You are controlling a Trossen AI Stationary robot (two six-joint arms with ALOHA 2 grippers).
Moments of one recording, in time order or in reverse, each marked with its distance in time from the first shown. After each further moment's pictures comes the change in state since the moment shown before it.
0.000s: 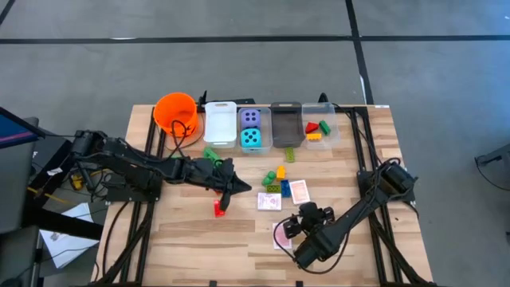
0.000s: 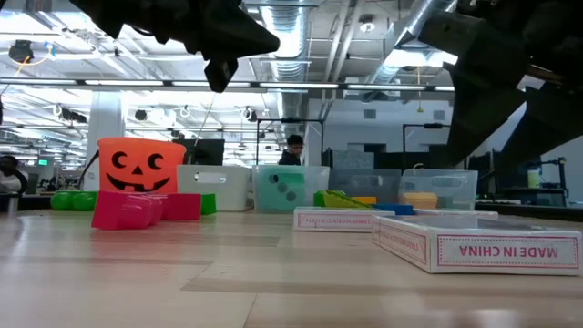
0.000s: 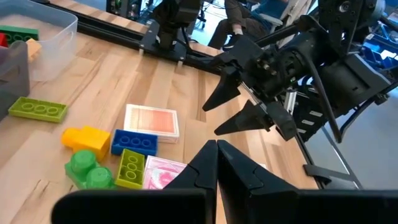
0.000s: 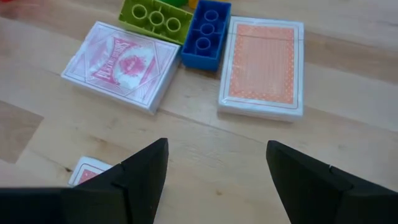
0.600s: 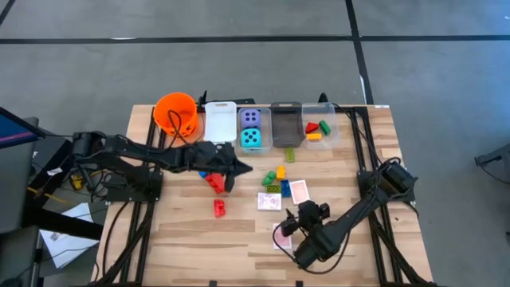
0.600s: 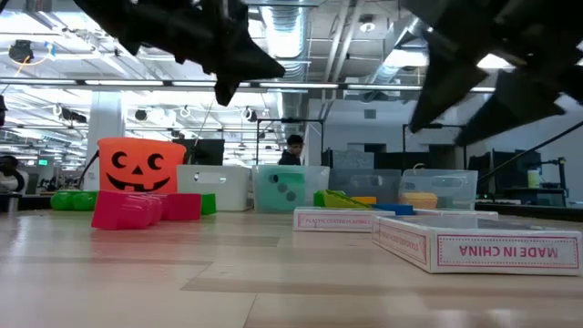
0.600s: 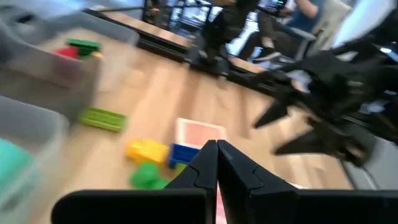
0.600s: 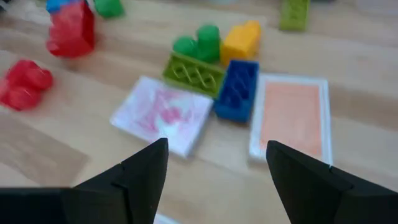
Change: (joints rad) left arm 0.174 0.000 0.000 -0.002 0.065 0.022; right arm -0.004 -0.008 0.001 0.027 0.201 -0.014
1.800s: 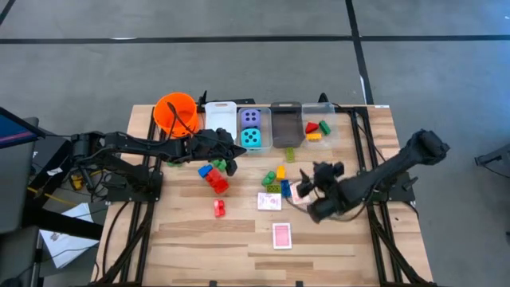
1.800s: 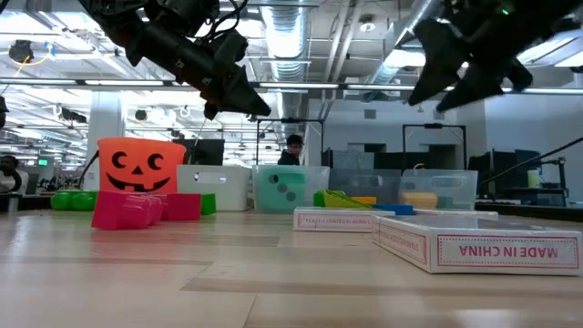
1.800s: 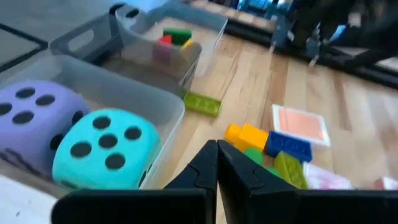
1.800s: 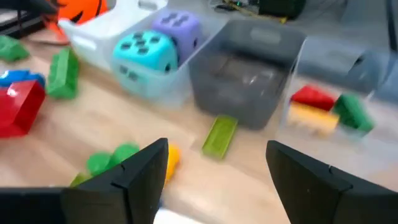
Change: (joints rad) left arm 0.165 0.001 0.000 -0.127 -0.121 0.127; right arm -0.213 -0.497 -0.432 0.189 0.226 -0.508
